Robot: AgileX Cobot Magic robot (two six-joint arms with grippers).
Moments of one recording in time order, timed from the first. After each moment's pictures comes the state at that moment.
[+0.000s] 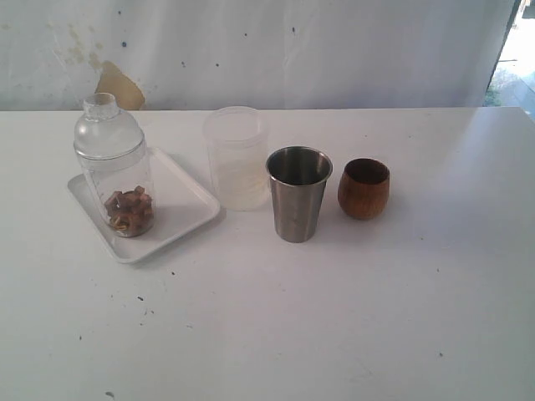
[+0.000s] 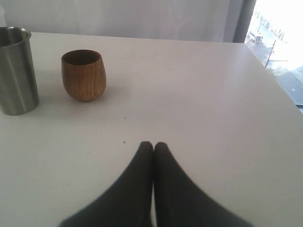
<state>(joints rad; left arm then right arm) -0.26 0.38 -0.62 -0.01 0.23 0.06 -0.05 0.00 -0.01 -0.13 0.33 0.11</state>
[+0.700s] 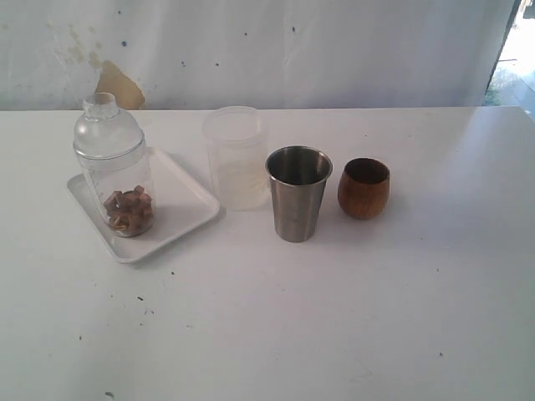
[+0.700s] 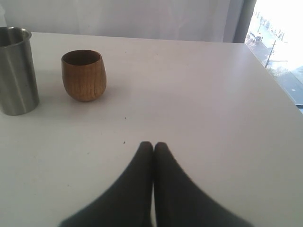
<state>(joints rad) 0.09 0.00 -0.37 -0.01 0.24 0.06 -0.05 0.00 -0.01 -0.13 0.33 0.11</state>
